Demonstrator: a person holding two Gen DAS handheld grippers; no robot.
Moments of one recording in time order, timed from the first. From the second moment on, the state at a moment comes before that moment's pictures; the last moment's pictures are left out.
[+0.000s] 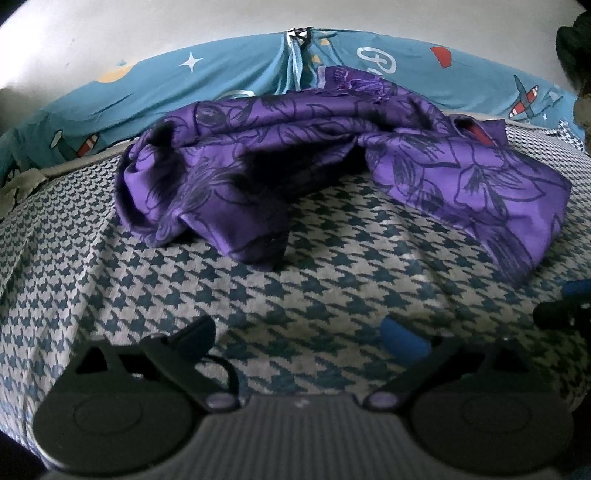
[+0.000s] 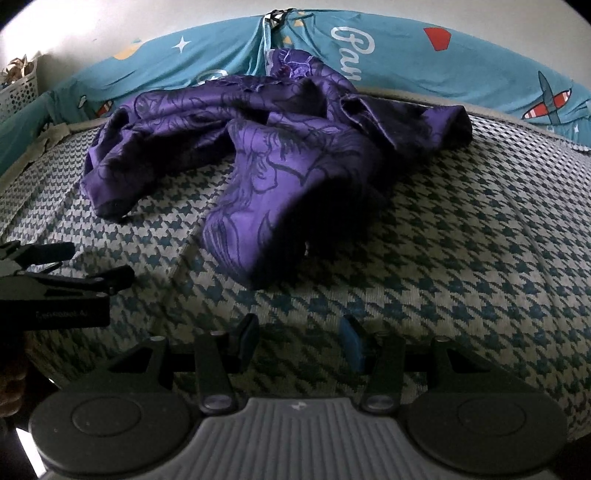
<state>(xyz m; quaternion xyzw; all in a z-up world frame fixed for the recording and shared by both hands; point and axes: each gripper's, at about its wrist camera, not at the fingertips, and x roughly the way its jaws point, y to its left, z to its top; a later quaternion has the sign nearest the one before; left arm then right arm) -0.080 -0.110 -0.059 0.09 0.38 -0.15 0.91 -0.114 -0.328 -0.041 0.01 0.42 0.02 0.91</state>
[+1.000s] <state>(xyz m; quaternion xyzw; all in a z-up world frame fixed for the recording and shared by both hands) -0.018 -0.100 -0.046 0.03 0.33 -0.12 0.94 -0.096 -0.328 -0.027 0.07 0.34 0.04 0.94</state>
